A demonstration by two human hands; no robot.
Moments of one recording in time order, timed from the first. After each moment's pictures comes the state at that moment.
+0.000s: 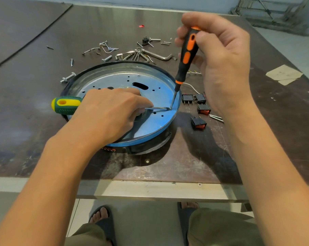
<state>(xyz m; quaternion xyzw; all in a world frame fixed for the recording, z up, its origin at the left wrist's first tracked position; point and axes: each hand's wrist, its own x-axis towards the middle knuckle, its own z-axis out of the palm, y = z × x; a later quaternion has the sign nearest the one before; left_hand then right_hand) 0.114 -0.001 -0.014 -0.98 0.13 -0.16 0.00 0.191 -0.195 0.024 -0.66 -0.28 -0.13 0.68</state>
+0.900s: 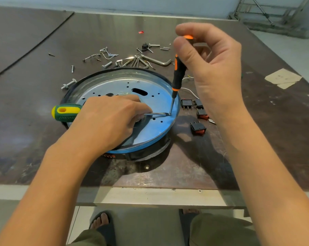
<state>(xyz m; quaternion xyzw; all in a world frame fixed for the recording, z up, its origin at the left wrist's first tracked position) 0.113 -0.001 -0.014 -0.98 0.13 -0.15 0.02 0.189 -0.189 0.025 -0.69 -0.27 -0.16 0.65</state>
